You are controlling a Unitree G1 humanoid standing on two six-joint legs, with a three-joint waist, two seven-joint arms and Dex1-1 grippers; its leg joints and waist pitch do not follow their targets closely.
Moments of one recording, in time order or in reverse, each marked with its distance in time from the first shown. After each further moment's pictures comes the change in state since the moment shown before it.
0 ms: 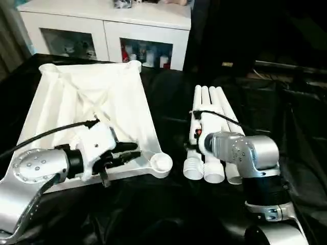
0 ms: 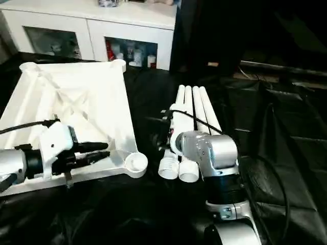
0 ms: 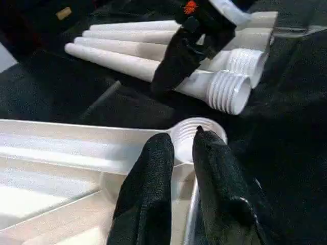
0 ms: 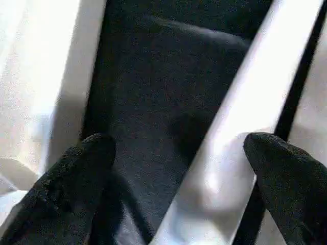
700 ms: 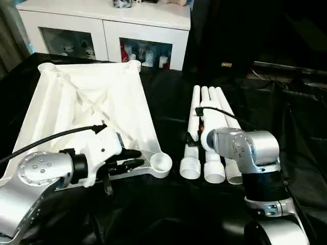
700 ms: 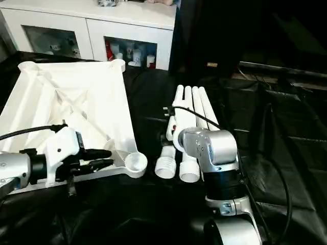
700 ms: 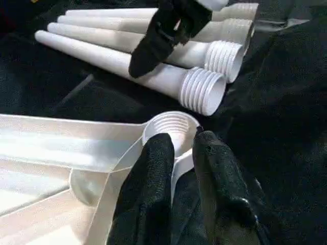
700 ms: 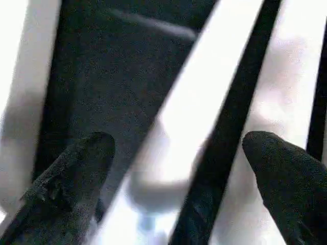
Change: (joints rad) left arm -0.015 0.013 -0.042 -0.044 -0.026 0.098 0.003; right arm -0.030 0.001 -0.002 0.039 -0.049 0.016 -0.040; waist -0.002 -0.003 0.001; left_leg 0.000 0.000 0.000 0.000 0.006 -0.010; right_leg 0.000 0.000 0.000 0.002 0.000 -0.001
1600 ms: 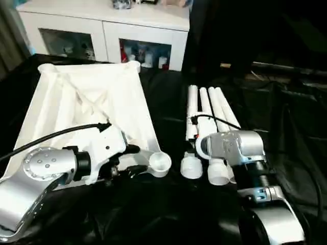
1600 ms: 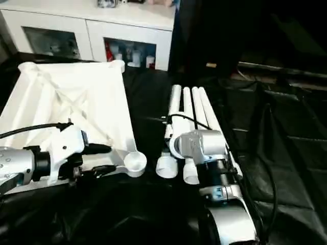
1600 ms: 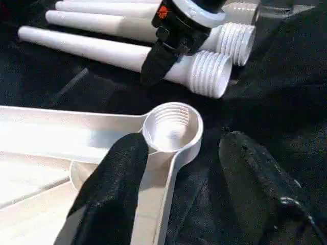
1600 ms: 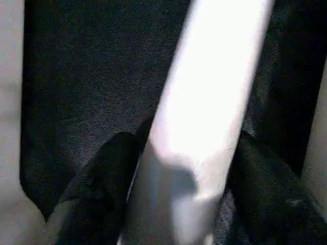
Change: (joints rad) left arm -0.042 0.022 -0.030 0.006 0.013 0.060 0.017; right arm -0.085 0.041 -0.089 0.325 0.004 -0.100 0.022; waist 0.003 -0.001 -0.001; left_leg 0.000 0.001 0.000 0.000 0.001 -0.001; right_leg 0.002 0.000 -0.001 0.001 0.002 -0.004
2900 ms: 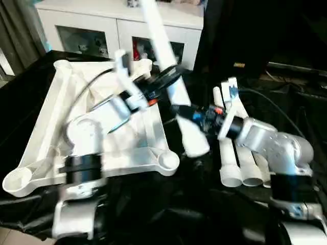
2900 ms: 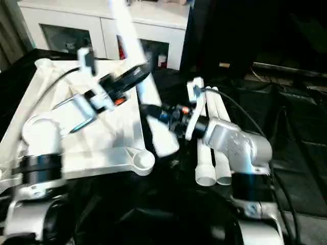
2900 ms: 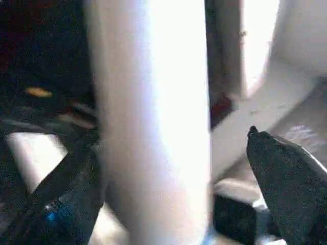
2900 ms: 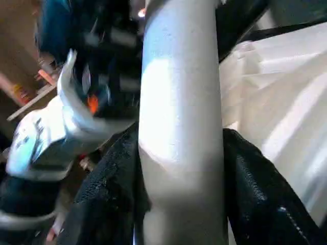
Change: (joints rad) left arm -0.592 -0.785 0.473 0.656 -0.566 0.267 0.435; right arm 0.161 -0.200 -0.056 -0.408 0.467 -0.177 0.785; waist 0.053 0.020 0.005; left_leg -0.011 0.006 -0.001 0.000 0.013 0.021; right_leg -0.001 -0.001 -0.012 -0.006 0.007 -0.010
